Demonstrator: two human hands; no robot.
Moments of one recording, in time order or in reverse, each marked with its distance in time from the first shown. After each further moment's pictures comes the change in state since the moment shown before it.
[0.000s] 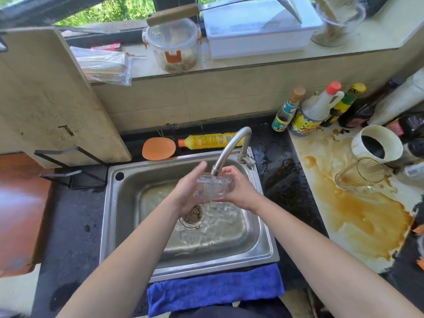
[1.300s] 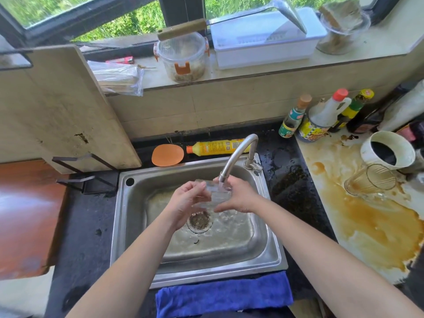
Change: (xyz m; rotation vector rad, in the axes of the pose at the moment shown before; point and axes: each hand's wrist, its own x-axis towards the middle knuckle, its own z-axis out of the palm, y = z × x) left_hand -0.016 -0.010 -0.027 0.051 0.040 0.151; right_hand 0.017 -0.011 0.006 -0.435 -0.127 0.059
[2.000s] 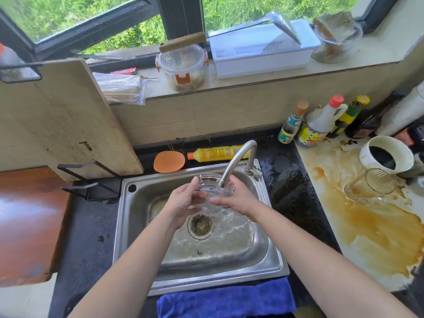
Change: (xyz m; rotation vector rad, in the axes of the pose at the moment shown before) left_hand 0.009 0.013 -0.002 0.035 0.139 -0.052; right_hand -0.008 -0.010 0.005 0.508 0.060 0.029
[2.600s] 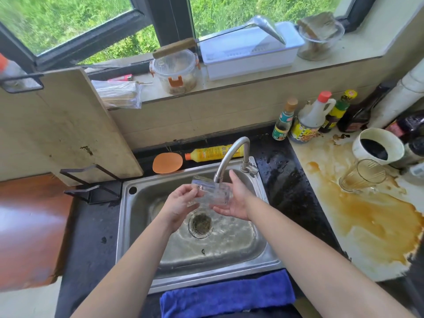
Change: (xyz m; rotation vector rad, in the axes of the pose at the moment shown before) left_hand -0.019 -0.009 -0.004 0.011 -0.093 0.126; right_hand -0.010 -0.003 0.002 0.638 -0.087 0.406
